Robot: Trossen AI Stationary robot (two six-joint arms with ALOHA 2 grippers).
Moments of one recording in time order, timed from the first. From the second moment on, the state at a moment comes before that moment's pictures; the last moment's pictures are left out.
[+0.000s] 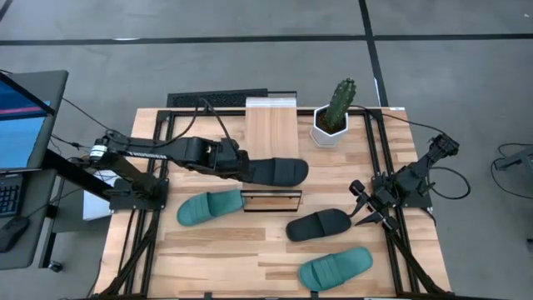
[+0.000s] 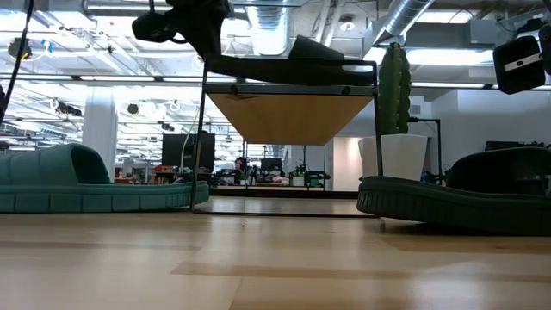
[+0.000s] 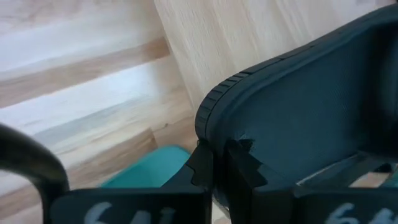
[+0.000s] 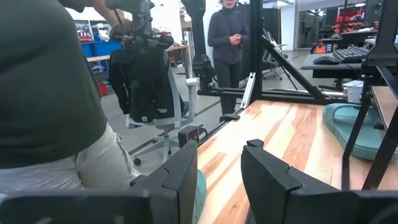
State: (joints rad) left arm -0.06 1.54 1.49 -1.10 -0.29 -1.26; right arm 0.65 0.01 0.01 0.01 0.03 0.06
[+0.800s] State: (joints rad) left arm -0.09 1.54 1.49 -1.12 -0.26 -1.24; right arm 0.65 0.01 0.01 0.01 0.03 0.06
